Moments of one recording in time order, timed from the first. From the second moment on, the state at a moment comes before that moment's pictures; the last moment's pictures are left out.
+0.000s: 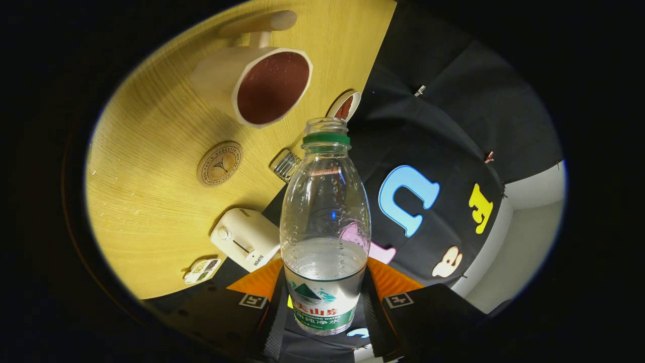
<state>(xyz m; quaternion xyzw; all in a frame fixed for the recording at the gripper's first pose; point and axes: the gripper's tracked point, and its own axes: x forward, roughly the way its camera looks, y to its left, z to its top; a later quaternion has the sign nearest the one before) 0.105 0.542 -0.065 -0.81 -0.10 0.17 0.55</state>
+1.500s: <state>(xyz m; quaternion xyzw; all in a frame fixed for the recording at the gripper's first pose) 0.096 0.570 -0.080 0.03 0.14 0.30 0.94</state>
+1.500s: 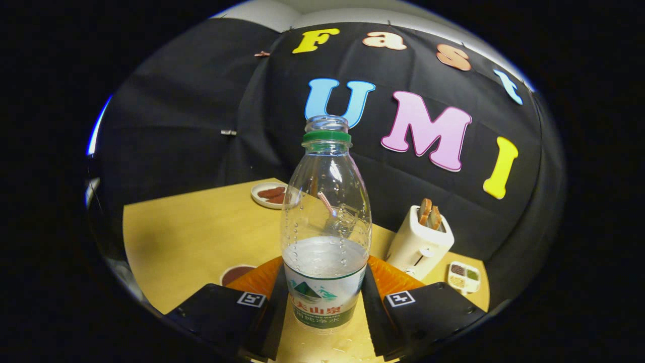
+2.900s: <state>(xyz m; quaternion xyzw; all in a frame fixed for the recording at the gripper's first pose) 0.212 0.585 -0.177 0.15 0.12 0.28 0.94</state>
